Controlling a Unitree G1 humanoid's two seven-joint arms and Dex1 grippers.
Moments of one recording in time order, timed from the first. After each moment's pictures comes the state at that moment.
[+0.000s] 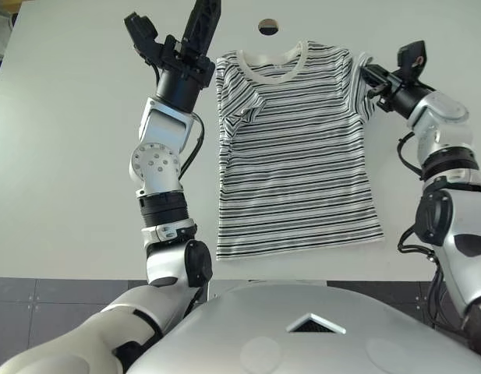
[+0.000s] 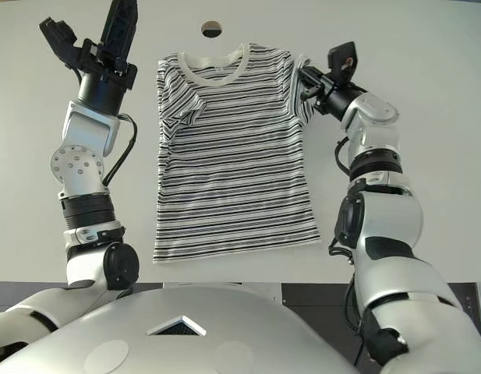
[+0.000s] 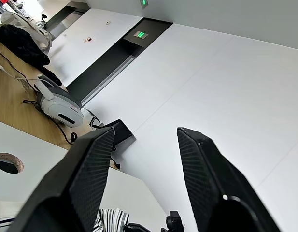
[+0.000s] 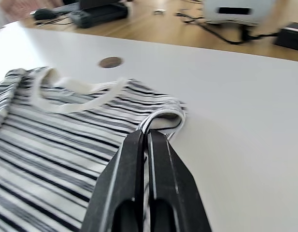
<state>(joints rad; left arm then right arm) -0.38 -0.02 0.33 0.12 -0.90 0.46 -0.53 -0.72 -0.34 -0.13 1.09 0.09 -0.09 0.78</state>
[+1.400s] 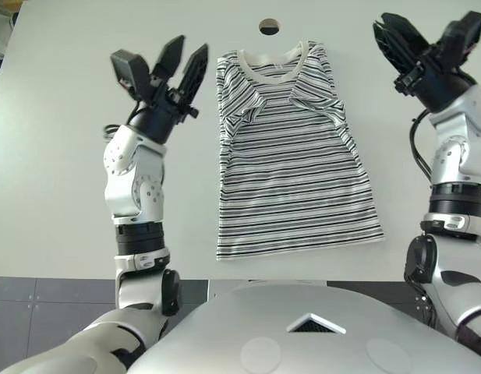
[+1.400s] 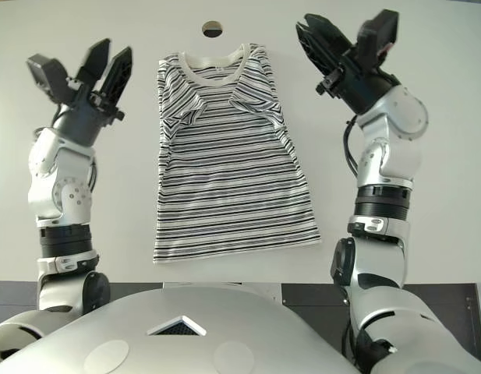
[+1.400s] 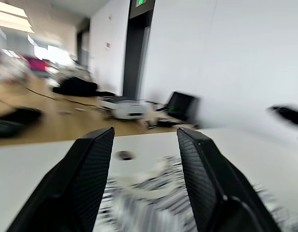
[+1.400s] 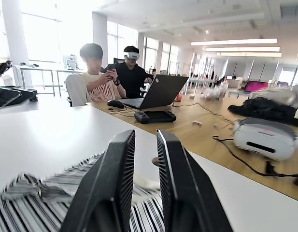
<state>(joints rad) -0.11 0.26 0.16 0.00 -0.30 -0.08 -0.59 -0.39 -0.38 -0.20 0.32 0.36 -0.09 0.98</state>
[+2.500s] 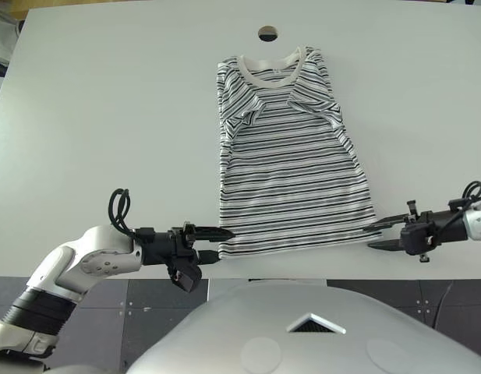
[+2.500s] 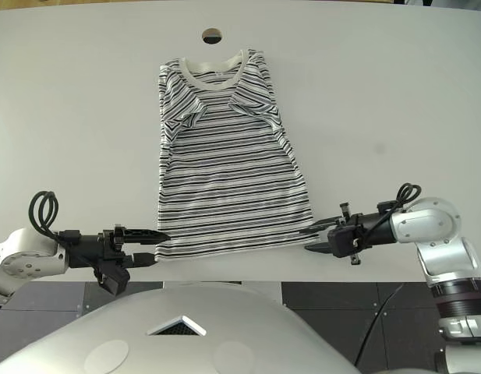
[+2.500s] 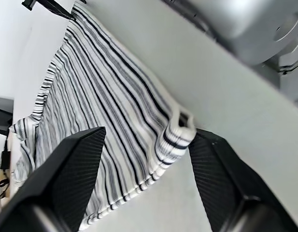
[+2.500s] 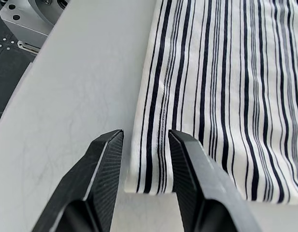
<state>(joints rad) 0.33 0.99 -0.27 -0.15 0.41 -0.93 -0.68 0.21 -0.97 0.14 0.06 0.08 -0.62 1.42</state>
